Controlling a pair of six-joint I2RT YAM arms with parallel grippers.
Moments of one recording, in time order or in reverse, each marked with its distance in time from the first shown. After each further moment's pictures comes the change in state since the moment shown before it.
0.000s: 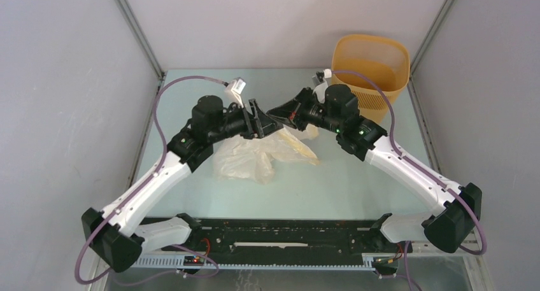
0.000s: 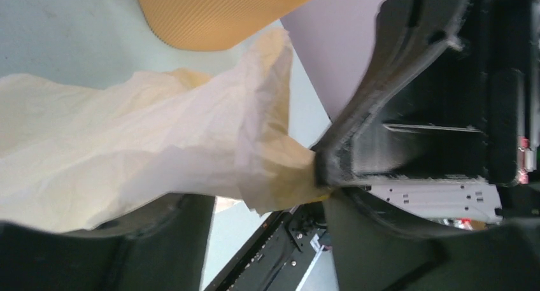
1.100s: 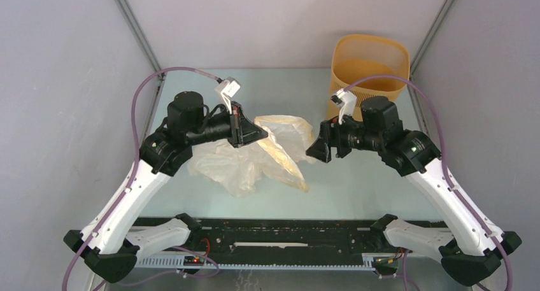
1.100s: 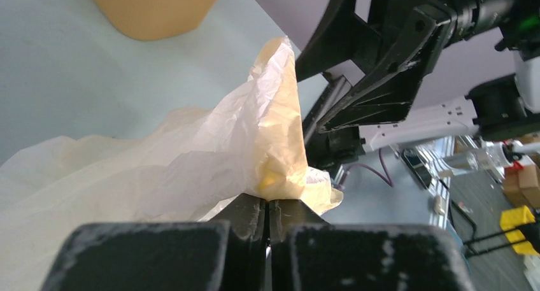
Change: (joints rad) left arm 0.005 -0.097 0.210 -0.334 0.145 0.254; right arm -0.134 -0.280 0.067 -0.718 -0.089 -0.983
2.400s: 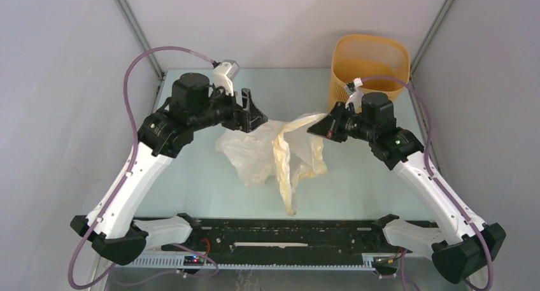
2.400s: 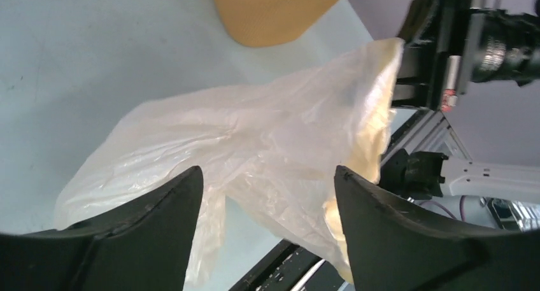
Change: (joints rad) left arm 0.001 0.158 0.274 -0.241 -0.256 0.109; right arm -0.145 0.057 -0.195 0.365 -0.097 0.433
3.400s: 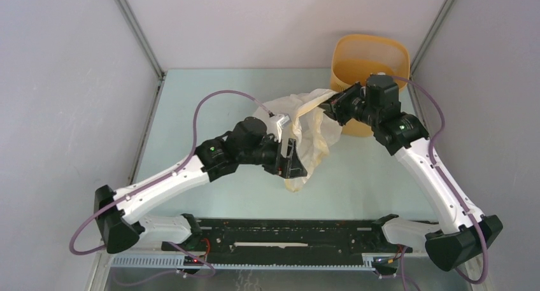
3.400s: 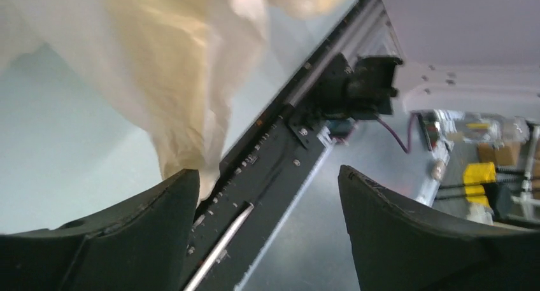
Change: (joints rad) left arm -0.350 0.021 -0.439 0.320 0.067 -0.286; right arm -0.027 0.100 0.196 -0.063 0.247 0.671
